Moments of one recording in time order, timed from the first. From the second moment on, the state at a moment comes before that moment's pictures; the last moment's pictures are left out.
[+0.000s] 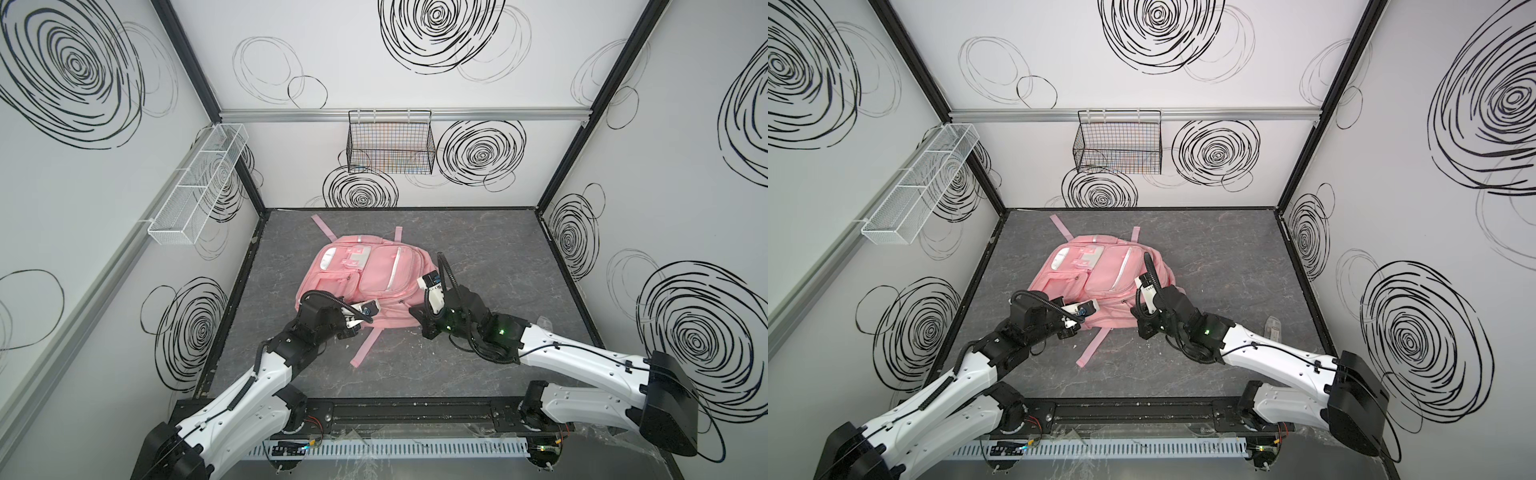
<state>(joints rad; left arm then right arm) -0.48 0.84 0.43 -0.12 0.15 0.76 0.95 1.15 0.71 -0.10 0.02 0.44</state>
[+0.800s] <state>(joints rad) -0.65 0.87 0.48 -0.15 0.19 0.73 1.08 1.21 0.75 -0.06 0.02 0.48</state>
